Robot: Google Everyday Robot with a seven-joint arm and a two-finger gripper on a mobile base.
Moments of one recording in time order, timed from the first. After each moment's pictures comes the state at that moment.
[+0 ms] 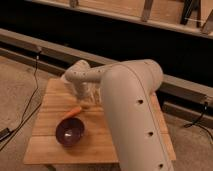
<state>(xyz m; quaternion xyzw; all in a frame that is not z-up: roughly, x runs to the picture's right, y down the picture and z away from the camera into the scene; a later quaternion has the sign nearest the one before) -0.120 0.095 0.871 -0.27 0.23 0.60 0.72</state>
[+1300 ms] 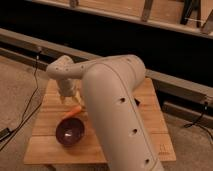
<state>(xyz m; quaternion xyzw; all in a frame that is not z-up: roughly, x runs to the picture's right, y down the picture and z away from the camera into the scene) -0.210 0.083 0.851 -0.23 0.27 0.70 0.61</state>
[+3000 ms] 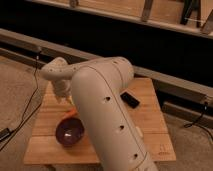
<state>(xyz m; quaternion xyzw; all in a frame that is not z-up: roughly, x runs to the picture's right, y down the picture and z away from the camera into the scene) -0.232 0.087 0.864 -0.22 0.29 0.75 0.55</state>
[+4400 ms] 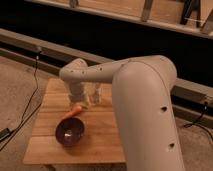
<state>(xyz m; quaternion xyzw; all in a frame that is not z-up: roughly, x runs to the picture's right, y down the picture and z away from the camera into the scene) -0.132 0.108 0.796 -0.30 0.24 0.57 0.72</state>
